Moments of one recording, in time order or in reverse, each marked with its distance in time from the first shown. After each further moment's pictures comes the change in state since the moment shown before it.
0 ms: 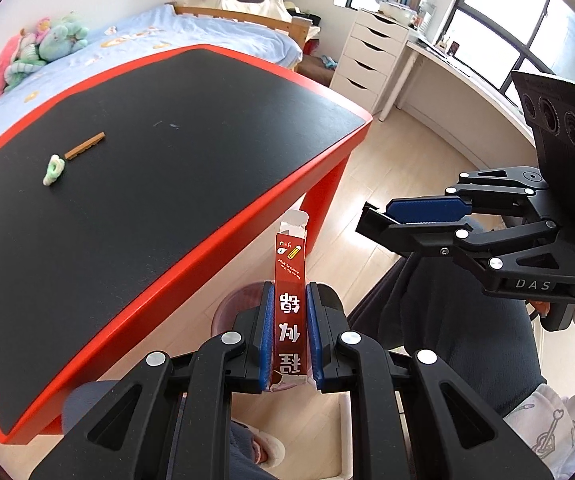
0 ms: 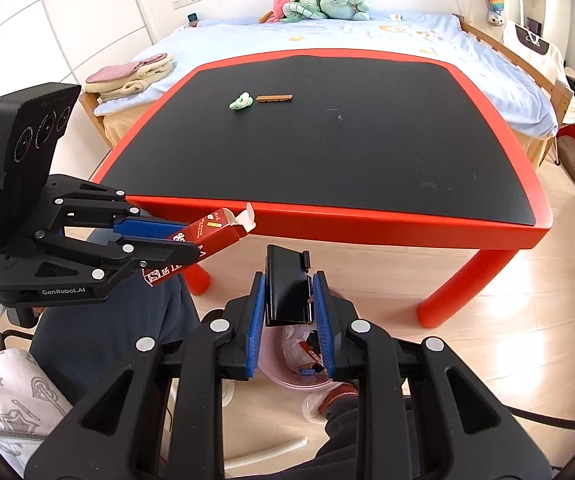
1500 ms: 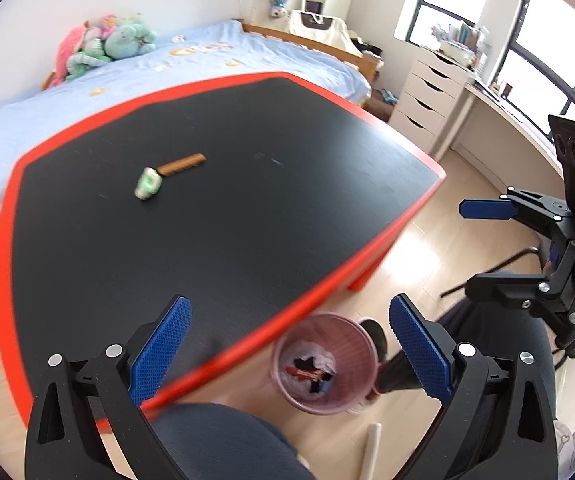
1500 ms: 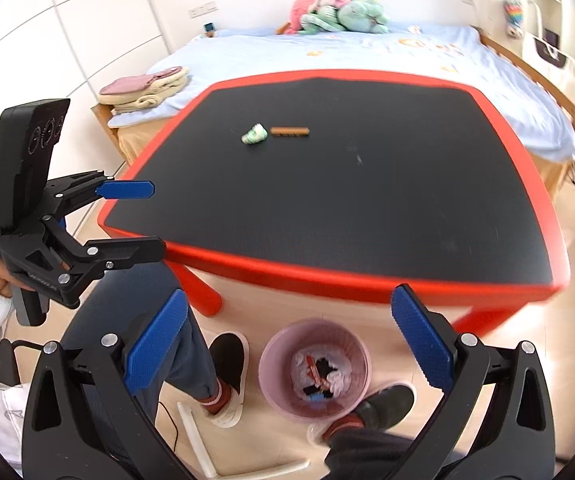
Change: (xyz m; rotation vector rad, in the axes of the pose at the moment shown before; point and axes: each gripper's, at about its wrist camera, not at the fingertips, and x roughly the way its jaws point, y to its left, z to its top) left arm -0.037 0.071 0.019 -0.136 -0.101 0.173; right arm 0.012 -0.003 0.056 -0.040 -0.034 0.070
